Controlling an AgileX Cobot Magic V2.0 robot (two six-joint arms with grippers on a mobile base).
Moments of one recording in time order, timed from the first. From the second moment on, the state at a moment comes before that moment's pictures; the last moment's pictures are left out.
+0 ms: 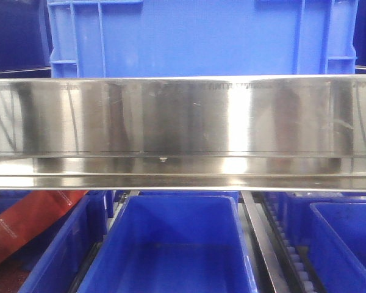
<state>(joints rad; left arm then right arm) -0.62 1.11 -1.40 0.13 0.93 -0.15 0.16 0.47 -0.77 0.10 0.55 -0.07</state>
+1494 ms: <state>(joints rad) -0.62 0.59 -0.89 0.17 0.82 -0.32 0.48 1.80 -1.89 0.12 0.91 -0.15</state>
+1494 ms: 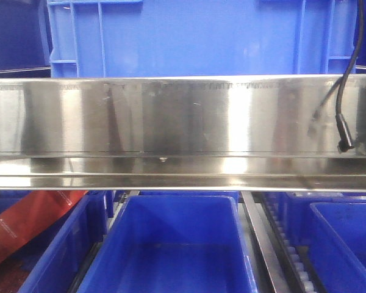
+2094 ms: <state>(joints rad) -0.62 0.59 -0.89 0.18 0.81 -0.32 0.48 1.49 -1.77 0.12 0.88 -0.14</state>
